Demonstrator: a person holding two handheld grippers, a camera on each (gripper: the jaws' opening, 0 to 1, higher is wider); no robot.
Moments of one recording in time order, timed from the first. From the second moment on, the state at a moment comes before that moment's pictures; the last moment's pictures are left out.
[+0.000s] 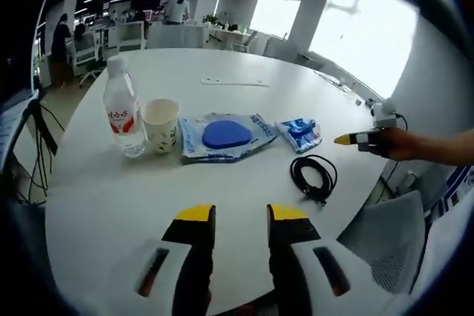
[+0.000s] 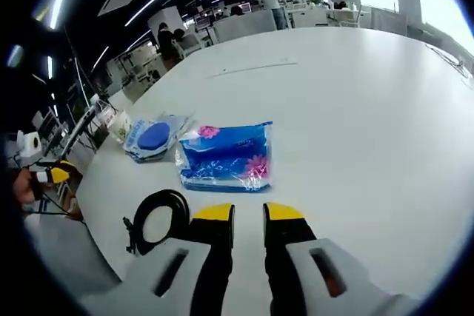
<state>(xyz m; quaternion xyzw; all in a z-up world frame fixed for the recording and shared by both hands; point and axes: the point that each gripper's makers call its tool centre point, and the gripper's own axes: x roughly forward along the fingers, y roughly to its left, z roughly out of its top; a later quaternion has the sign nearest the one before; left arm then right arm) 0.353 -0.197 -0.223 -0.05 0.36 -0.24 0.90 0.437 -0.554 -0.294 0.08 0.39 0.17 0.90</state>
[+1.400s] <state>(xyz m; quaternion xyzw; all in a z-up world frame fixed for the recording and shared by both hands) 0.348 -0.179 -0.209 -0.05 0.36 -0.21 0.91 0.511 -0.544 -0.315 0.12 0.41 0.12 0.90</state>
